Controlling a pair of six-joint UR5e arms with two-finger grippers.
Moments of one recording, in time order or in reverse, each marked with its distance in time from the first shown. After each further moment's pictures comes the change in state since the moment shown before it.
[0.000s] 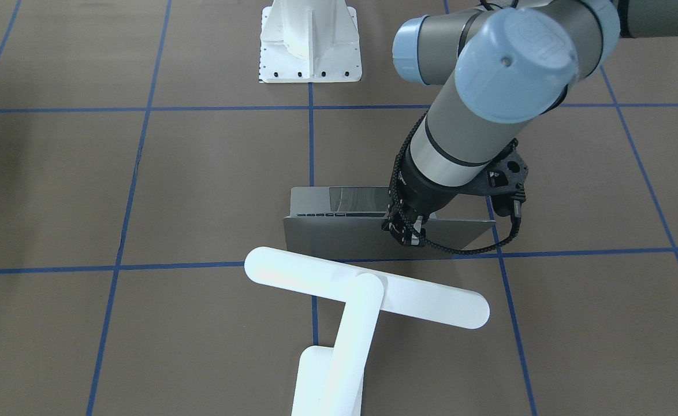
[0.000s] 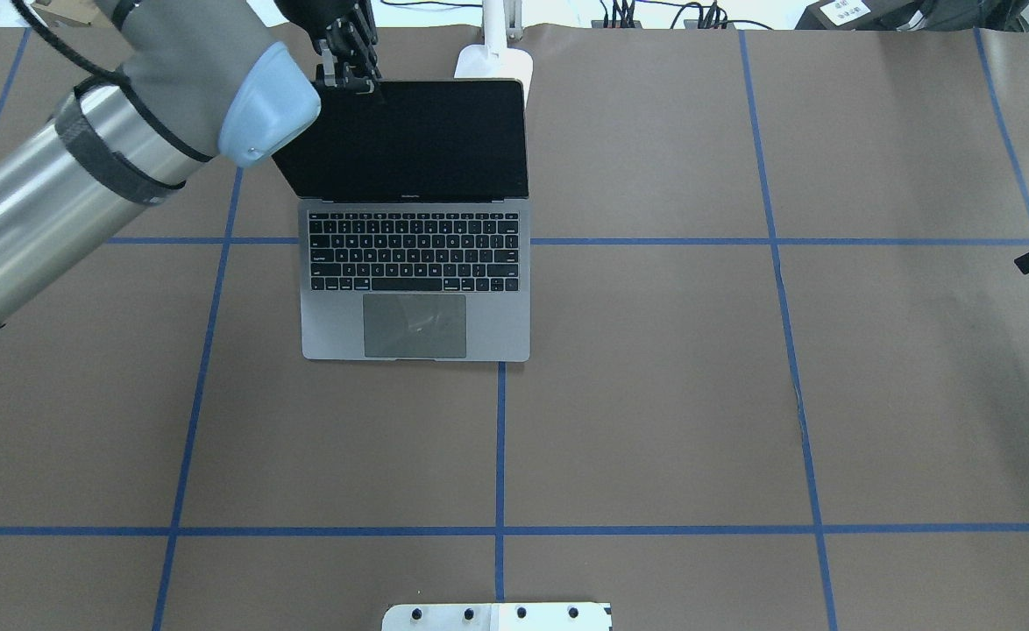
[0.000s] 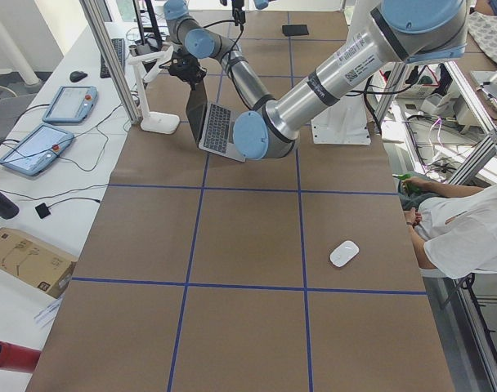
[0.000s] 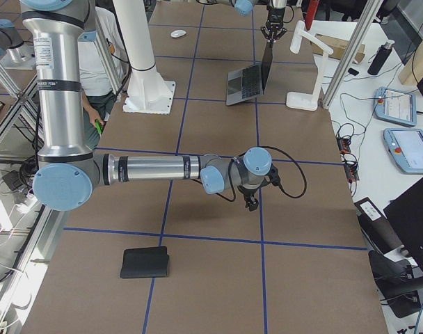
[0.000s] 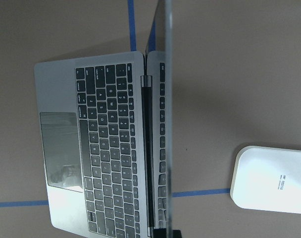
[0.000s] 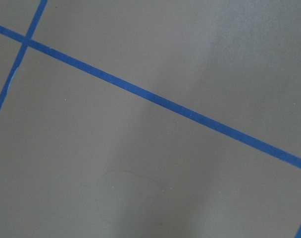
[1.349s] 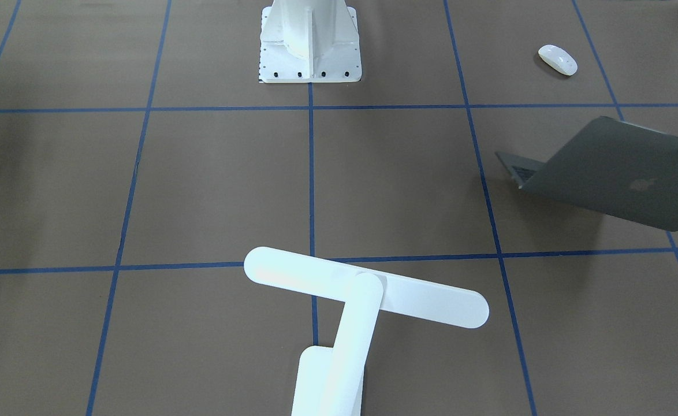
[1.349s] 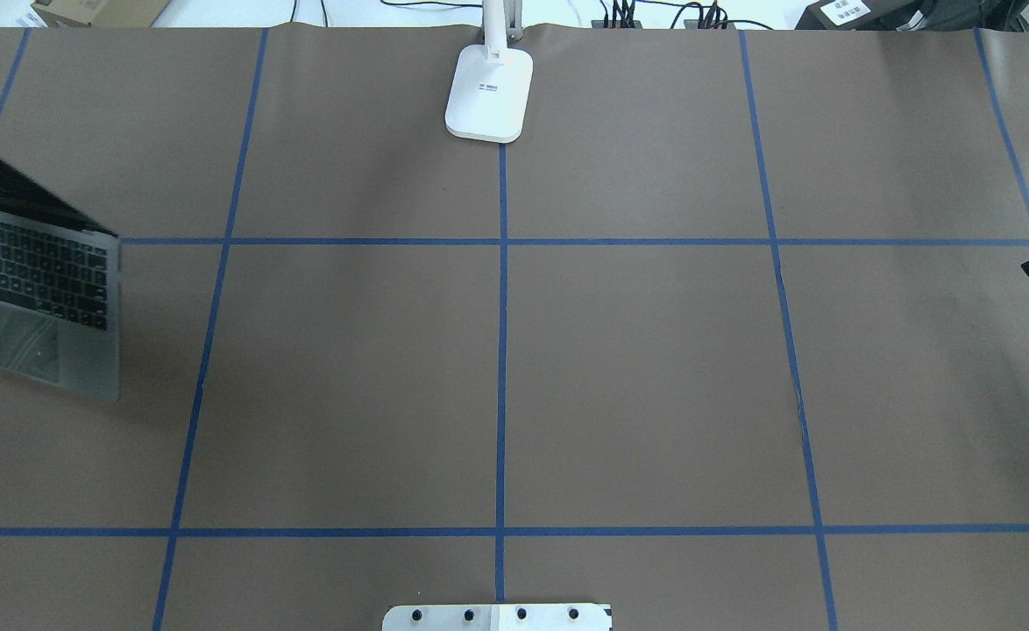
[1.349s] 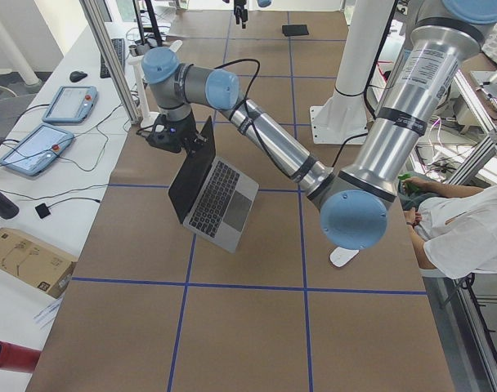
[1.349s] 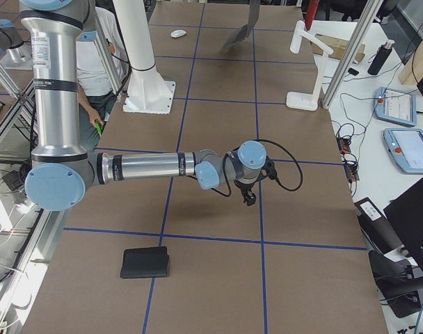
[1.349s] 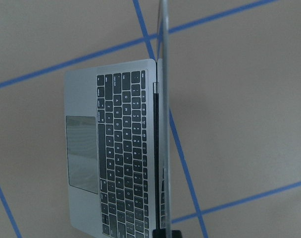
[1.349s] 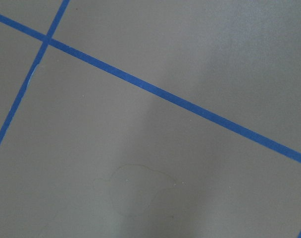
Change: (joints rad) left arm -0.405 0.537 -0.475 0.383 -0.202 0.777; right arm 0.000 -0.032 0.071 0.000 -0.001 0.000
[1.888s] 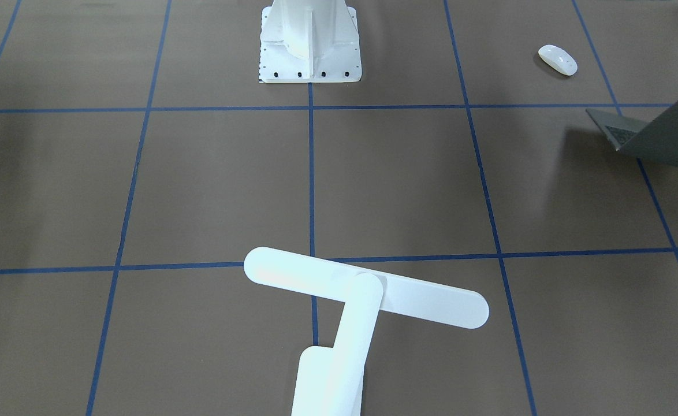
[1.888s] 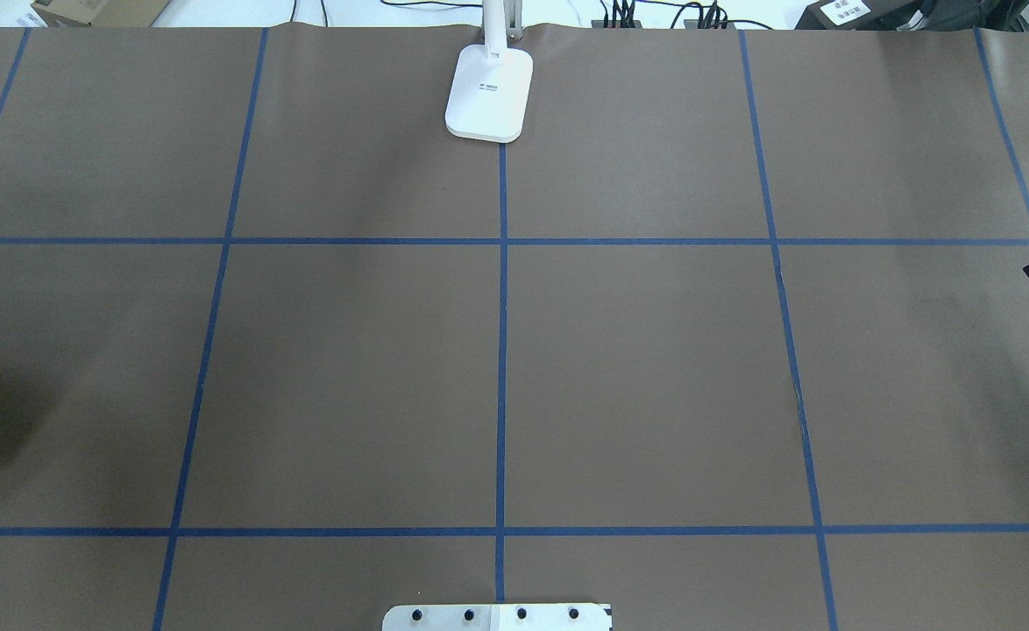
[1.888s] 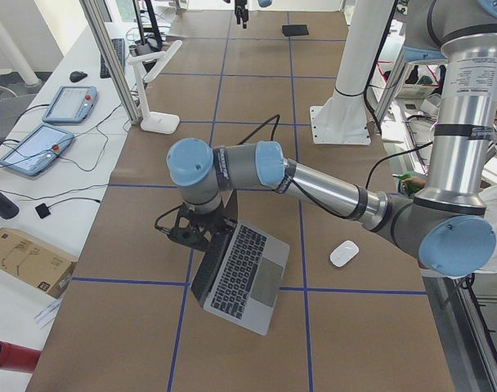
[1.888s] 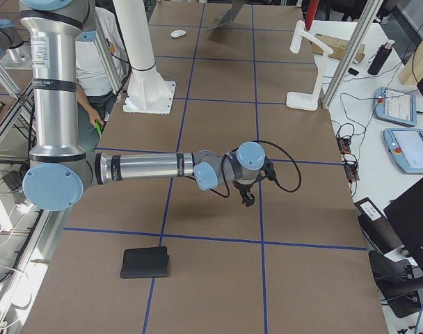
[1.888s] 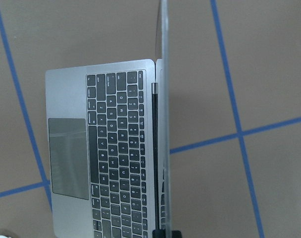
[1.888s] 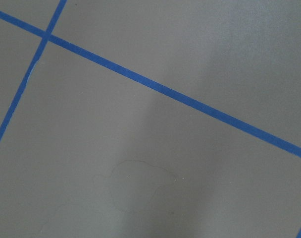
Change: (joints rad) left arm -0.266 0.326 0.036 -0.005 0.016 0.486; right arm 0.001 -0.011 0.006 0.002 0.002 -0.002
